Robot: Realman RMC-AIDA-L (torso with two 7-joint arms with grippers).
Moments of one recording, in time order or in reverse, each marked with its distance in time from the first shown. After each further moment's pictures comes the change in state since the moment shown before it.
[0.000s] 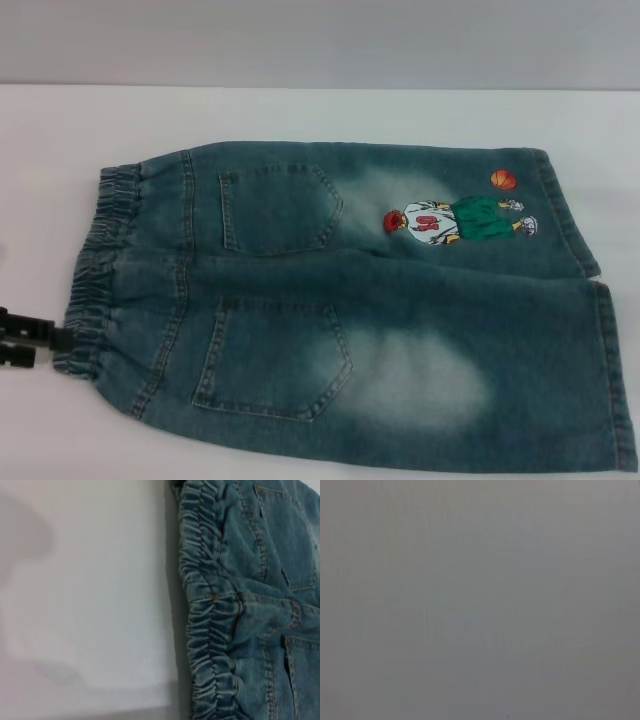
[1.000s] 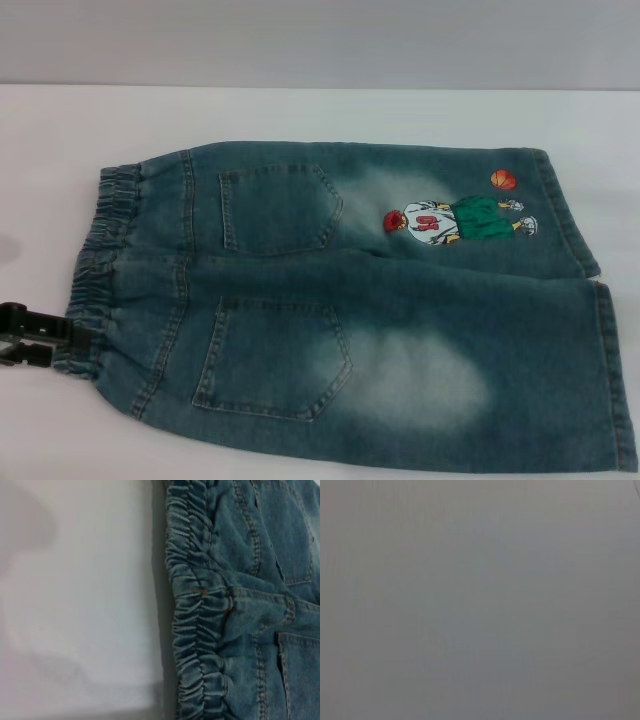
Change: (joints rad) left arm -0.022 -0.027 -0.006 0.009 0.028 0.005 -0.031; right arm -0.009 -0.008 0.000 0.000 0.000 -0.006 0.005
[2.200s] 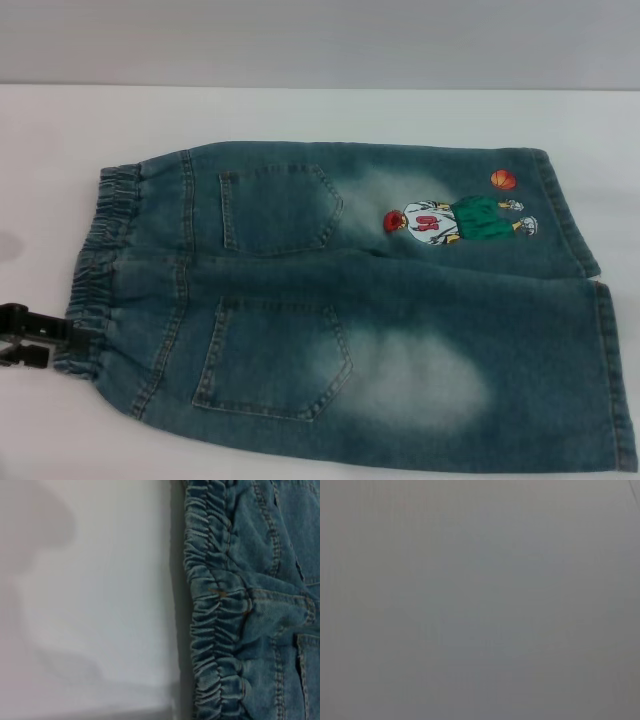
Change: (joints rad) left arm -0.011 -0.003 0.007 0.000 0.037 -0.024 -0.018; right arm 0.003 0.000 0.011 -0.002 0.000 -0.001 0.000
